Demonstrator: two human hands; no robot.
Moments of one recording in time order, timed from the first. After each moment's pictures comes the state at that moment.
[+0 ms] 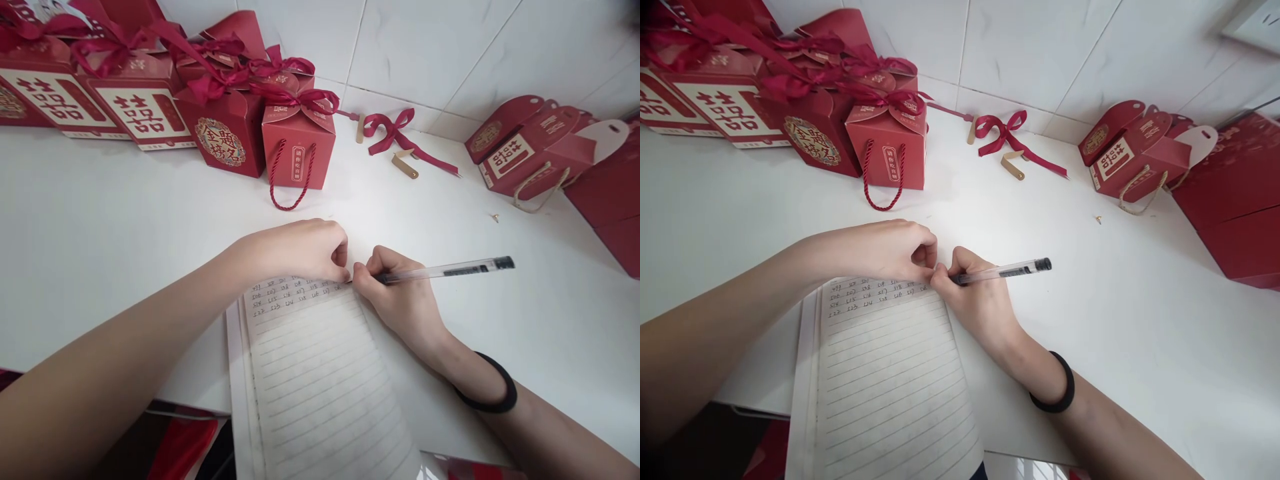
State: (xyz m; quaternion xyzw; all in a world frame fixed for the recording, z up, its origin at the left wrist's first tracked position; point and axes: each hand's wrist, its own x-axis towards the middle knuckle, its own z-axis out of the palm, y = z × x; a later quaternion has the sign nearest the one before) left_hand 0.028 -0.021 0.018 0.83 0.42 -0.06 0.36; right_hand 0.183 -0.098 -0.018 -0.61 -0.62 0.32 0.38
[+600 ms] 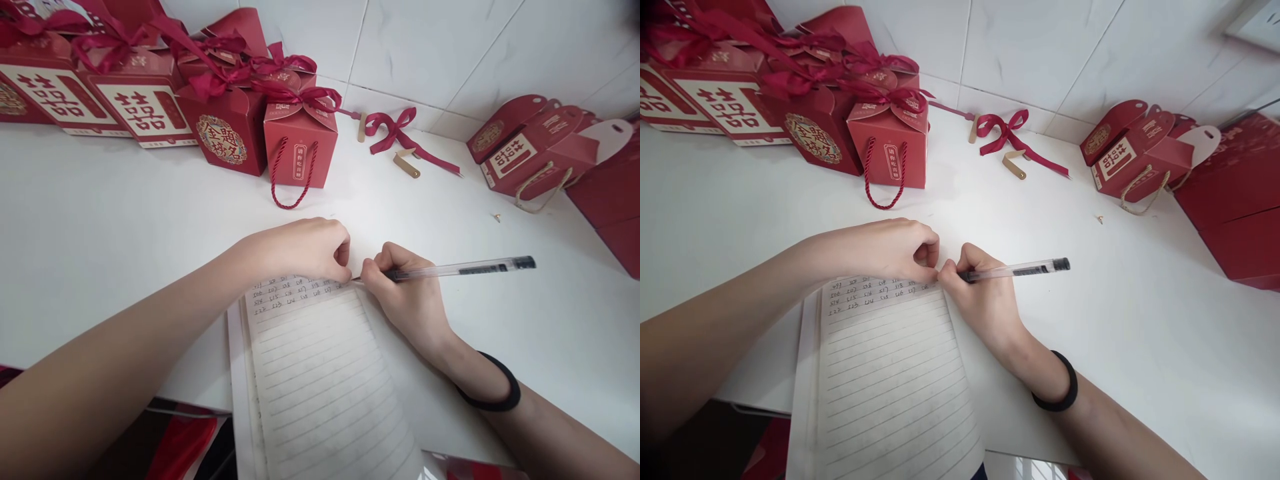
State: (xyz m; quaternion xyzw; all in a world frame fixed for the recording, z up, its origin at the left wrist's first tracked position) left_hand 0.029 -0.021 0.013 0.82 0.43 -0.04 0.37; right_hand 0.184 -0.098 -0.018 -0.61 -0.62 0.29 0.40
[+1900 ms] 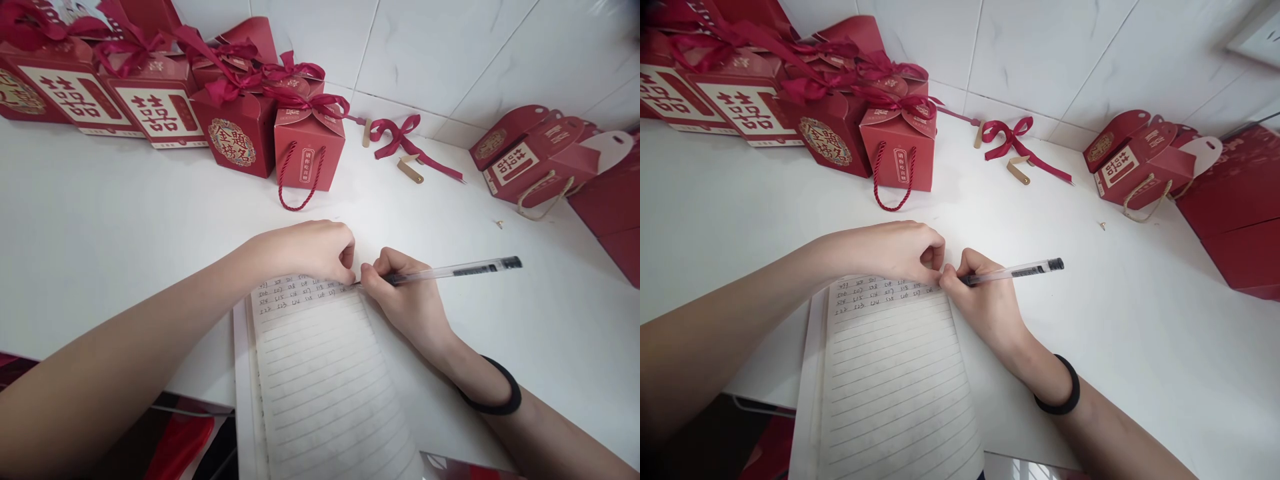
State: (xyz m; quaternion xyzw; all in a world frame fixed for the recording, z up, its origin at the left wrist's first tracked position) left_hand 0.028 -0.019 0.009 0.82 0.42 -0.05 0.38; right_hand 0.184 -0.097 -0.018 -0.60 -0.63 0.31 0.38
